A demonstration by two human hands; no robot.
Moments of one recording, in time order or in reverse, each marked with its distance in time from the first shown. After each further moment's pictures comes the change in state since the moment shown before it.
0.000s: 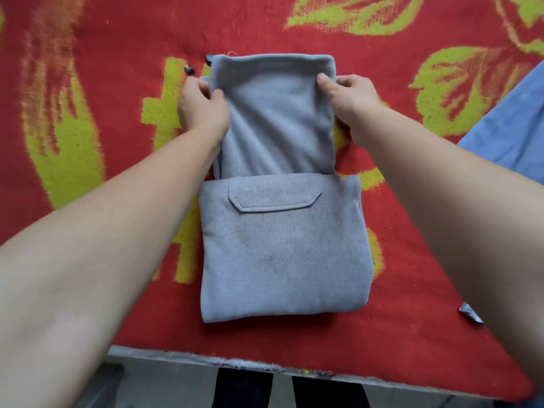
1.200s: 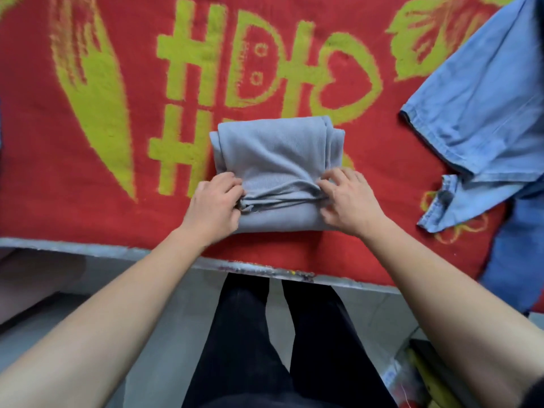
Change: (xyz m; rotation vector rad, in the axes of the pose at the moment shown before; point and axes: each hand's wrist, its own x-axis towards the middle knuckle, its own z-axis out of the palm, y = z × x) left_hand -0.245 -0.106 -0.133 0.593 -0.622 0.786; right_hand -0.237 0.160 -0.055 -1.173 -0.299 -0.615
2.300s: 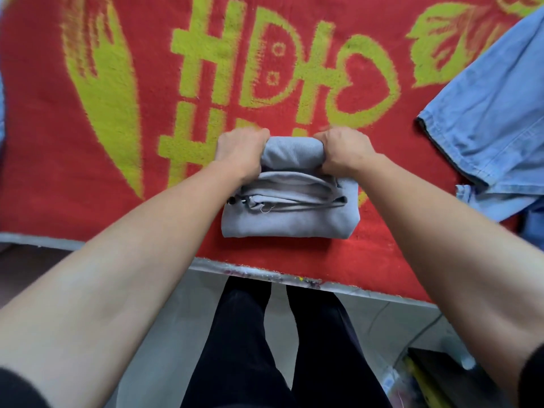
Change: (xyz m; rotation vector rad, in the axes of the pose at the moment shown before) left_hand 0.102 -0.003 -0.032 0.165 -0.162 -0.259; right_hand 0.104 -0.018 -0.059 0.041 -0.225 0.169
